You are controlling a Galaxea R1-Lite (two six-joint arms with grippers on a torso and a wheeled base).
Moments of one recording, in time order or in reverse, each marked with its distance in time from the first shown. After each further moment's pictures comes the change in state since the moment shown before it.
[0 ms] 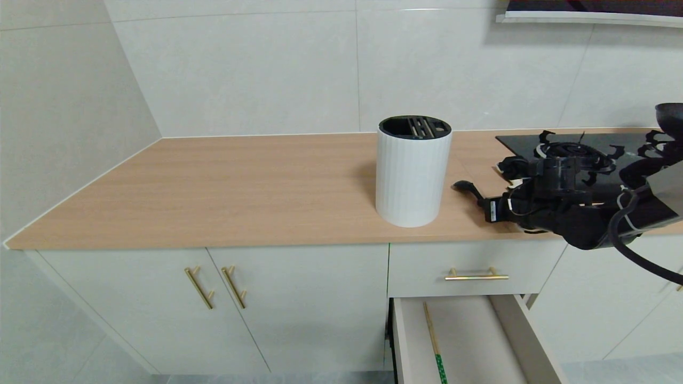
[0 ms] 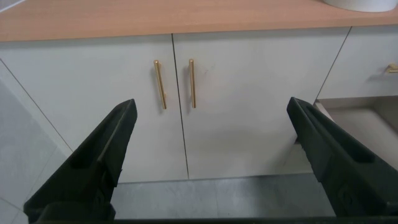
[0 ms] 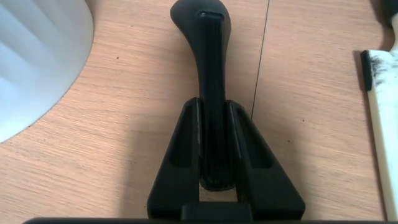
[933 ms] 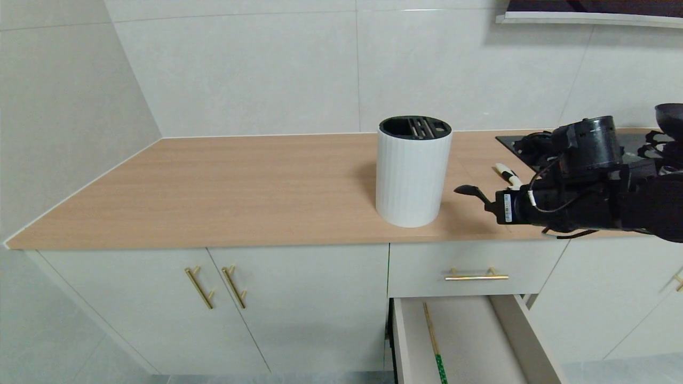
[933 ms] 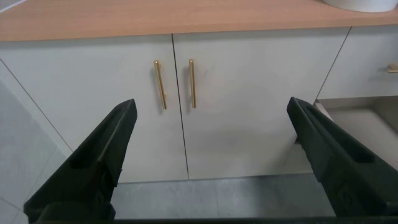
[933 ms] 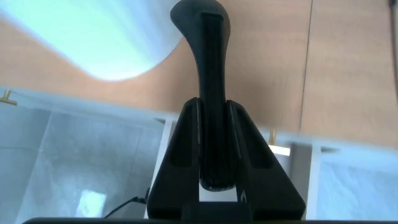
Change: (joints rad) left arm 0.000 0.000 0.000 0.000 0.000 0.000; right arm 0.190 -0.411 0.115 0.465 -0.168 0.213
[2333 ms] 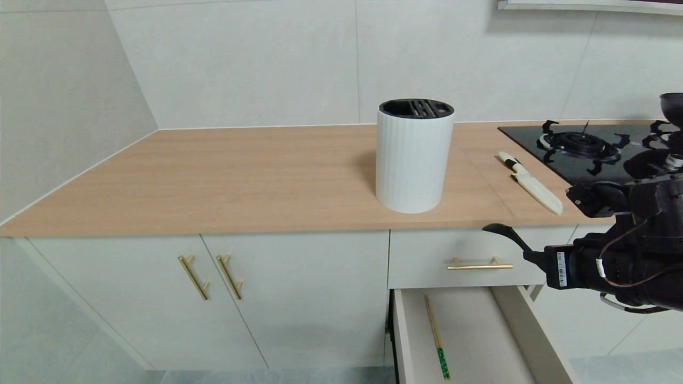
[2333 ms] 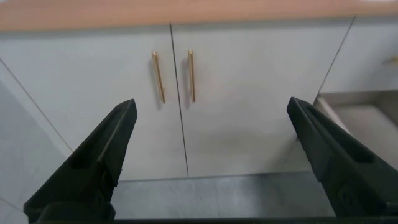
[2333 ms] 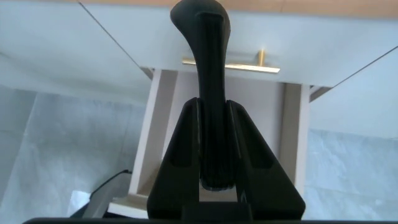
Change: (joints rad) left arm 0.000 0.000 0.000 0.000 0.000 0.000; right arm 0.036 -0.272 0.435 -0.136 -0.037 0.010
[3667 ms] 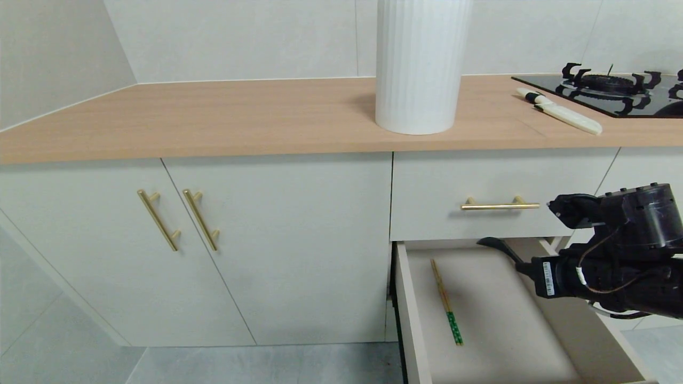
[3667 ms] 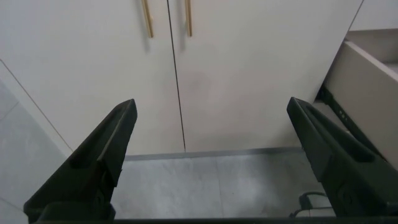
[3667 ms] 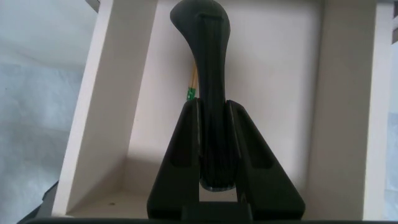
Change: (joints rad) left arm 0.000 0.000 0.000 0.000 0.000 -0.001; right arm 0.005 0.067 0.009 0.000 0.000 0.001
